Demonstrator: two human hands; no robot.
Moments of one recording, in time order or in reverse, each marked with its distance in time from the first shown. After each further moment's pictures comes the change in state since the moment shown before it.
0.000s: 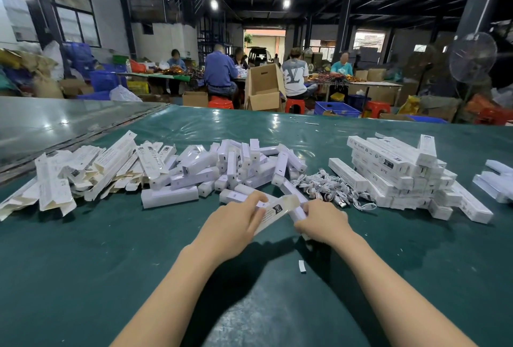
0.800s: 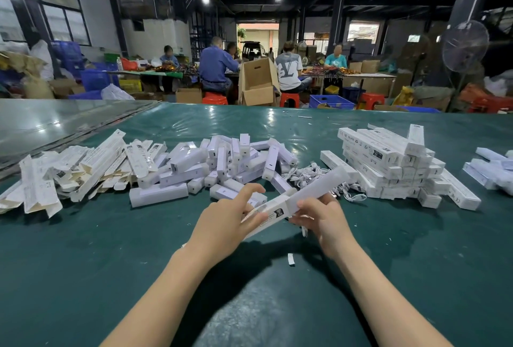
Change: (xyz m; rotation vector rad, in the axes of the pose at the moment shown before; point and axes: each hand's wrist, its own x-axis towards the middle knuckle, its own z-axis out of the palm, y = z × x) left_hand -0.004 0.009 0.006 -0.066 0.077 0.039; right_hand -0.021 0.015 0.008 1.544 0.084 -0.035
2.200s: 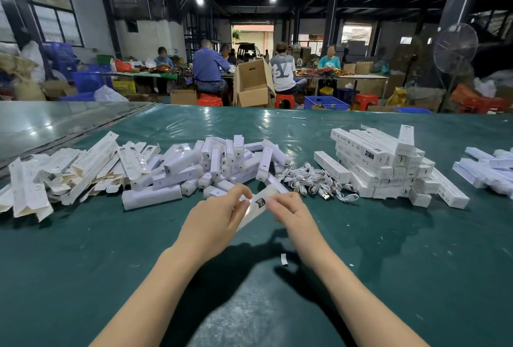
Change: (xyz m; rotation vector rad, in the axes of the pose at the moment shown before) left_hand 0.001 -0.001 -0.007 0.024 0.062 0.015; right_hand -0.017 0.004 0.029 -0.397 -0.163 -0.128
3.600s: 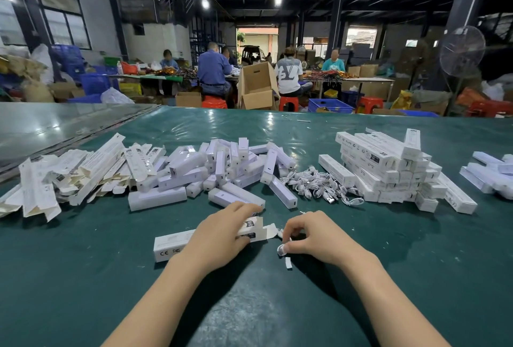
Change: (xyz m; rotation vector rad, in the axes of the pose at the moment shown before) left_hand -0.004 -0.013 0.014 0.084 -0.205 -0.008; right_hand 0.002 0.000 -0.043 -0.789 -0.345 -0.013
